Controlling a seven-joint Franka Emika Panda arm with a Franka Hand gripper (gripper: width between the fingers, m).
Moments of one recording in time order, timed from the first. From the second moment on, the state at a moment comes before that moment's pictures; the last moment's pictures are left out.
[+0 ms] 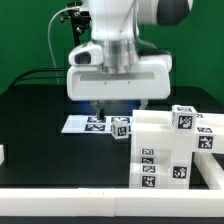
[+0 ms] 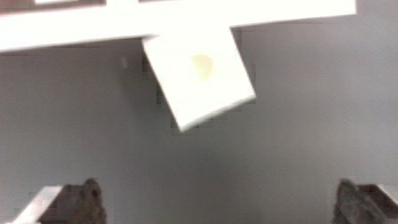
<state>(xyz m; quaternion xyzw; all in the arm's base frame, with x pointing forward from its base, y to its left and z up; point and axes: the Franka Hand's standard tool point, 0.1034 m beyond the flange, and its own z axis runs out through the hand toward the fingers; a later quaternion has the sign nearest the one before) 0.419 0.007 0.038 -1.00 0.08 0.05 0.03</state>
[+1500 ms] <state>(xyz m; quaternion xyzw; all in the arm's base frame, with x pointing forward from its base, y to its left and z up) 0.372 0.006 0.009 -0.99 0.08 0.07 0.00</state>
